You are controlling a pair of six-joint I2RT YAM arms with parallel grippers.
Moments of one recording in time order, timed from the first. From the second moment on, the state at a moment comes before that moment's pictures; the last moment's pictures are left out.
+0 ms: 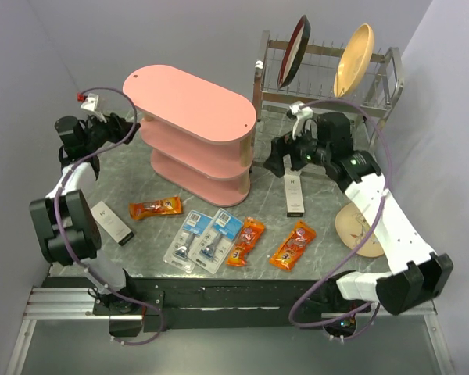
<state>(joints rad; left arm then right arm) 0.30 1.65 1.12 0.48 0.82 -0.15 0.34 1.26 1.34 -0.60 -0.40 -0.04</state>
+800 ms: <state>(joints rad) 0.20 1.96 1.32 0.86 0.85 -0.34 0.33 1.40 1.47 -0.76 -0.39 -0.10</state>
